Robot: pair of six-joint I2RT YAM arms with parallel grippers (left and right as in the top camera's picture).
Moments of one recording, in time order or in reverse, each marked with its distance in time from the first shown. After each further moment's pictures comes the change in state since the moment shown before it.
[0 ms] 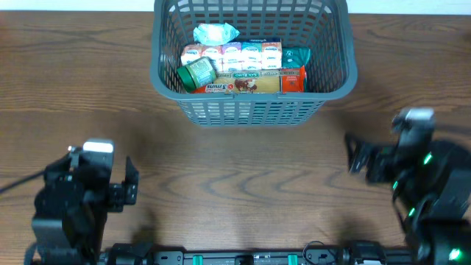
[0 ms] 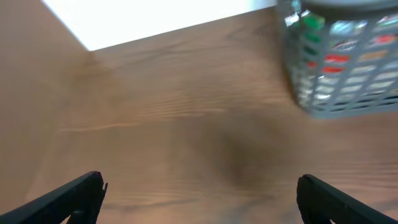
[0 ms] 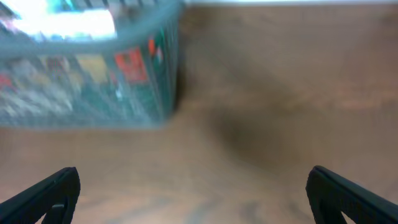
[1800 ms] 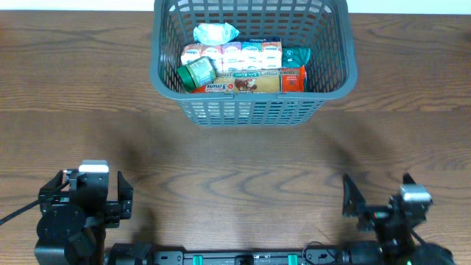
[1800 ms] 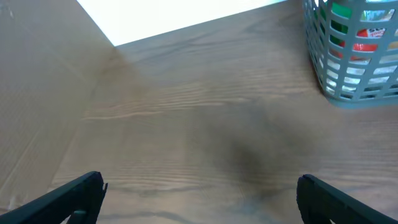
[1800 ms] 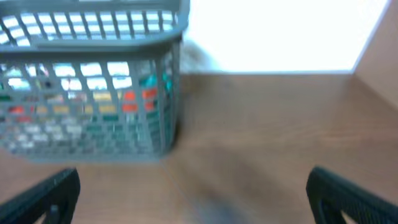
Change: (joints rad) left arm 0.000 -0.118 -0.064 -0.029 -0.071 0.020; right arm 0.066 -0.661 -0.391 0.173 0.055 0.005
